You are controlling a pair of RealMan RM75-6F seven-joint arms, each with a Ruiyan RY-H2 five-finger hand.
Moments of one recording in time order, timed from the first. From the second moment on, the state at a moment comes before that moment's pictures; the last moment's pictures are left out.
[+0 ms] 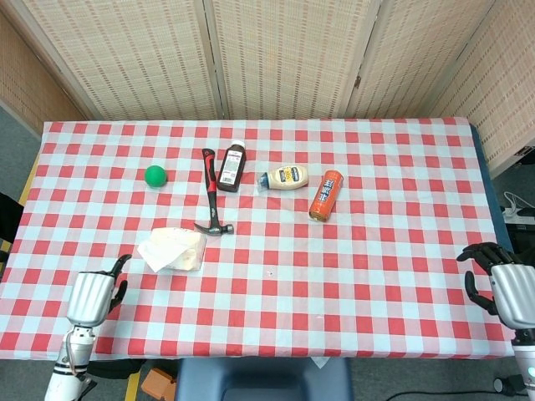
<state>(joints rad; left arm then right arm) -0.22 -1.58 -0.08 -1.30 1.57 1.51 0.31 0.08 -0.98 0.06 -1.73 -1.50 1.46 0.06</state>
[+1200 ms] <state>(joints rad) -0.38 -1.88 -0.15 -0.79 1.58 1.57 0.11 0.10 -0.94 0.05 -1.76 -1.46 1.38 0.05</state>
